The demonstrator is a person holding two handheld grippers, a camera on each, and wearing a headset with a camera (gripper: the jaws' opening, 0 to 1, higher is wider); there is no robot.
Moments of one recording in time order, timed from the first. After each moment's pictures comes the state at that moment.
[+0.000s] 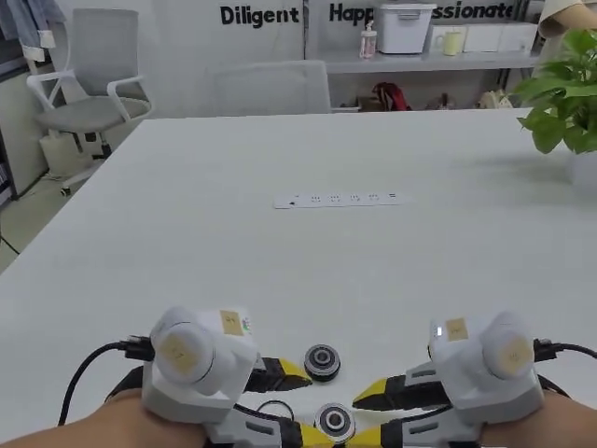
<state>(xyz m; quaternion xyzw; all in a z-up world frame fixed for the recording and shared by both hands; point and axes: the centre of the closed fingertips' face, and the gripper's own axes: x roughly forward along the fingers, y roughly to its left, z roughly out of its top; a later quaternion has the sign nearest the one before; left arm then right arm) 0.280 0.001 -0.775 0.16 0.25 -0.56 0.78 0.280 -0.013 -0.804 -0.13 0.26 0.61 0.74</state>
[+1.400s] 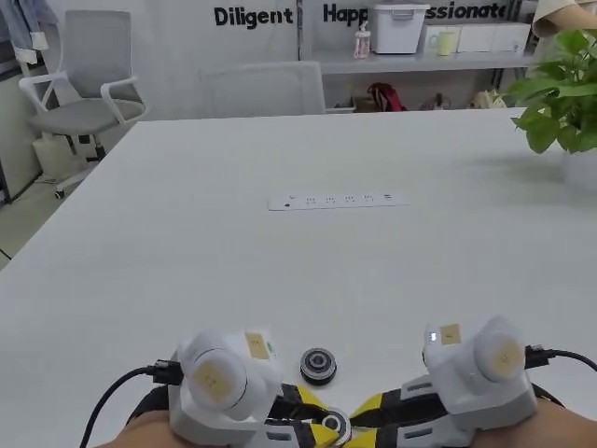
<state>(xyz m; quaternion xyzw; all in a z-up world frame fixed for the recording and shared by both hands) 0.280 -0.014 -0.794 0.18 0.25 -0.54 0.78 0.279 -0.015 -0.810 -0.10 0.29 0.60 0.74</state>
